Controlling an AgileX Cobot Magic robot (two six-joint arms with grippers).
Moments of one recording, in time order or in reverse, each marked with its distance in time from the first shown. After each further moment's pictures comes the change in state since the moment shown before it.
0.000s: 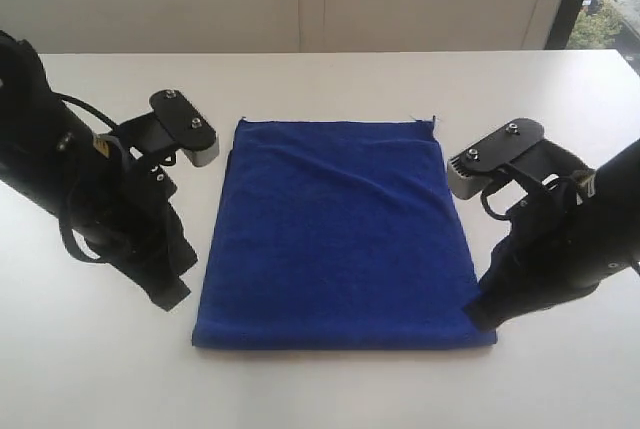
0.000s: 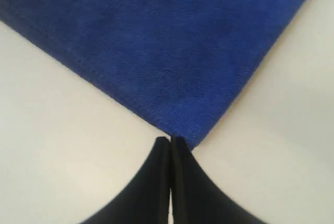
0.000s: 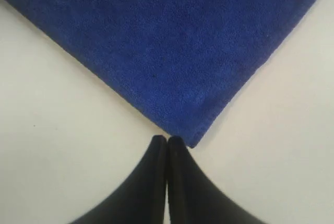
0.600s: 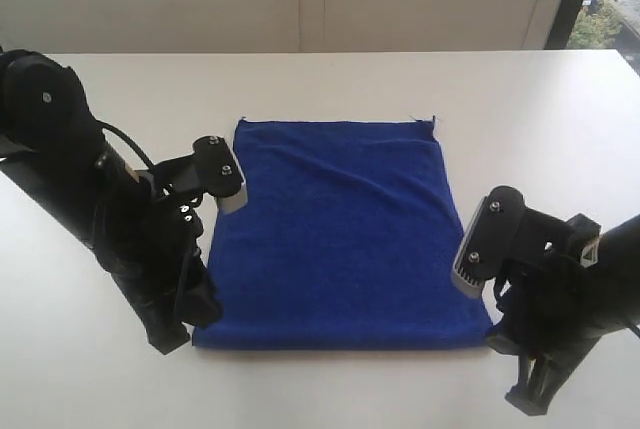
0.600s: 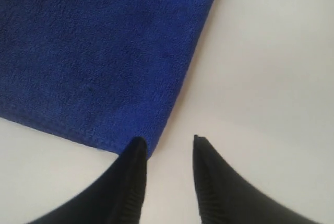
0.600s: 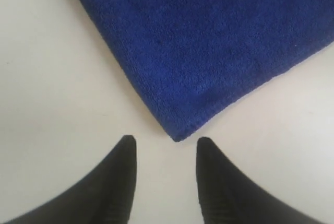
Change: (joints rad) left arm 0.000 0.095 0.000 -0.174 0.056 0.315; right arm 0.000 0.008 0.189 -0.002 -0.235 -0.415
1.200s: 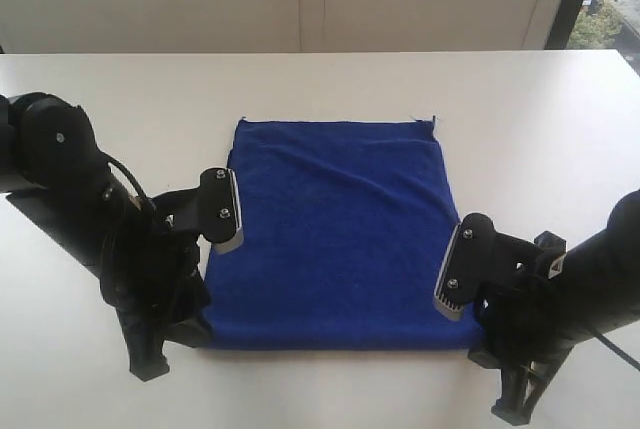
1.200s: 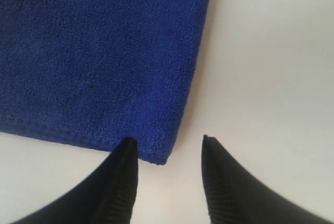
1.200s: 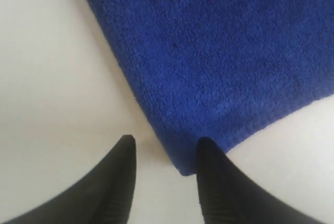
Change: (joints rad) left arm 0.000 0.038 0.072 0.004 -0.116 0.207; right arm 0.000 0.172 0.013 0.117 -0.120 -0.193
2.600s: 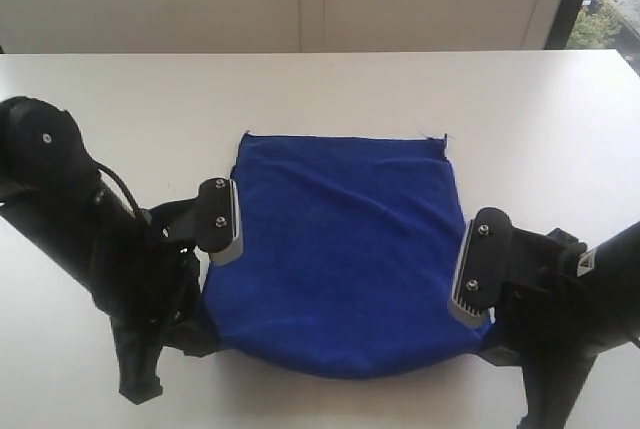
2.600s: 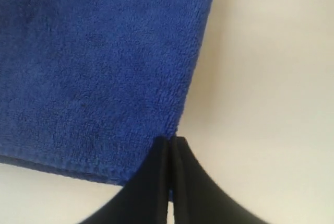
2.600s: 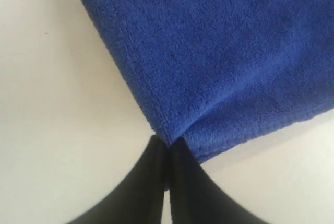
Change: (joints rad) left arm 0.000 -0.038 0.032 -0.133 0.081 0.100; right arm 0.000 -0.175 -0.011 0.019 0.210 -0.023
